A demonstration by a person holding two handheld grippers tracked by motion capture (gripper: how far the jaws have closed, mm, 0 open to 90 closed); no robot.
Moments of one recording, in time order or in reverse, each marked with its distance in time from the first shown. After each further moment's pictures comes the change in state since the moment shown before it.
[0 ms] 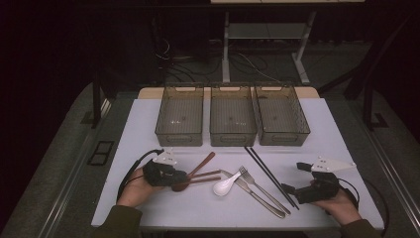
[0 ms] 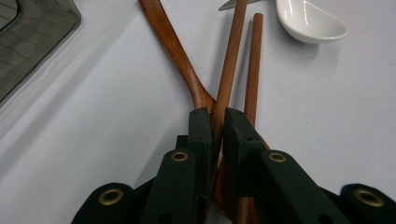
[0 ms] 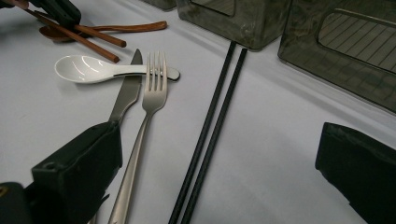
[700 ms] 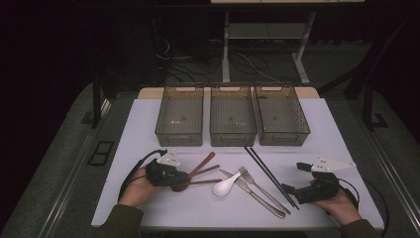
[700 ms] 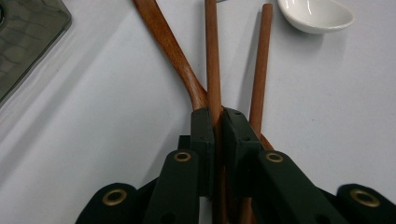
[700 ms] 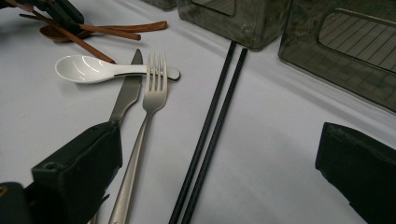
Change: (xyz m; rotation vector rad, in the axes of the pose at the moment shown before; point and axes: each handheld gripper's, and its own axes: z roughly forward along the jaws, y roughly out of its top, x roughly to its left) left arm -0.001 0.004 0.006 0.034 0.002 0.047; right arm 0.000 0.000 0.000 0.001 0.002 0.002
